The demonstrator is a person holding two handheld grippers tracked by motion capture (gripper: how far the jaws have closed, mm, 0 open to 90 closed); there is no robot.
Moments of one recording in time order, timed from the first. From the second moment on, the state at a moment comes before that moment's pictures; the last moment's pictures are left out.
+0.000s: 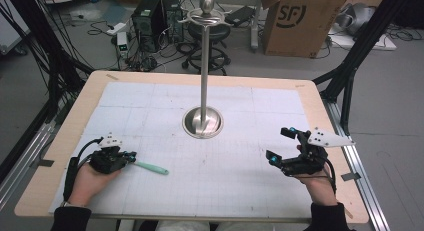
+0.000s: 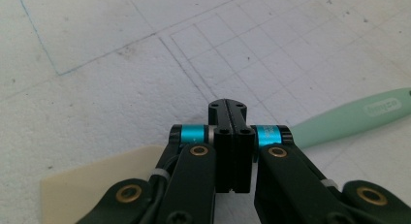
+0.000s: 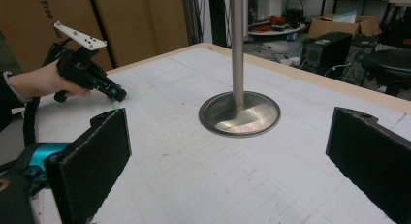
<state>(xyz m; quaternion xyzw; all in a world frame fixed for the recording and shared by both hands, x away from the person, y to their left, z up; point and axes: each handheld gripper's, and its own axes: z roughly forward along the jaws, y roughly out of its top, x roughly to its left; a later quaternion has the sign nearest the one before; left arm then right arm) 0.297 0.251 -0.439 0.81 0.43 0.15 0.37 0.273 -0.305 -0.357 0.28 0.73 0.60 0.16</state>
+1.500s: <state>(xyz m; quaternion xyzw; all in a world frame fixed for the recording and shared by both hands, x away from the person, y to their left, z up) 0.333 0.214 -0.450 0.79 0.43 0.17 0.41 0.276 -0.302 -0.366 0.29 0.75 0.58 0.15</state>
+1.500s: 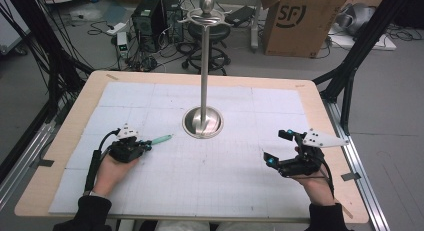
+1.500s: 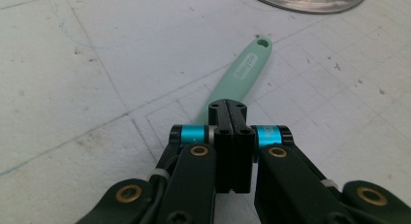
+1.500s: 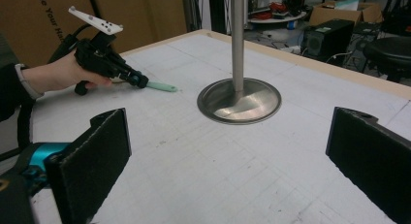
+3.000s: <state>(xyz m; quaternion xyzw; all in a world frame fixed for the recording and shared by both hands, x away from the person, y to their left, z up) 0.339 0.258 -0.384 0.86 0.27 0.11 0.43 0.294 -0.296 -0.357 0.28 0.73 0.60 0.14</state>
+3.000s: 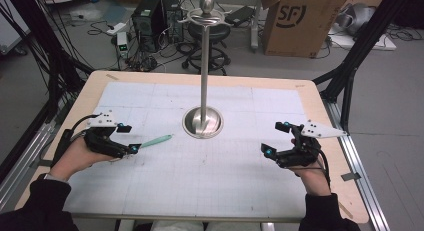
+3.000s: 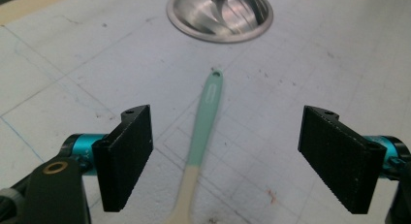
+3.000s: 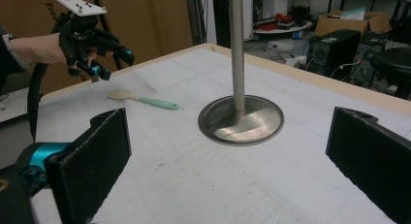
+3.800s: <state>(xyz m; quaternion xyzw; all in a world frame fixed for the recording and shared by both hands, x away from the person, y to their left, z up) 0.378 0.235 -0.402 0.96 0.21 0.05 0.20 0.279 -0.311 -0.363 0.29 0.73 0.59 0.15</state>
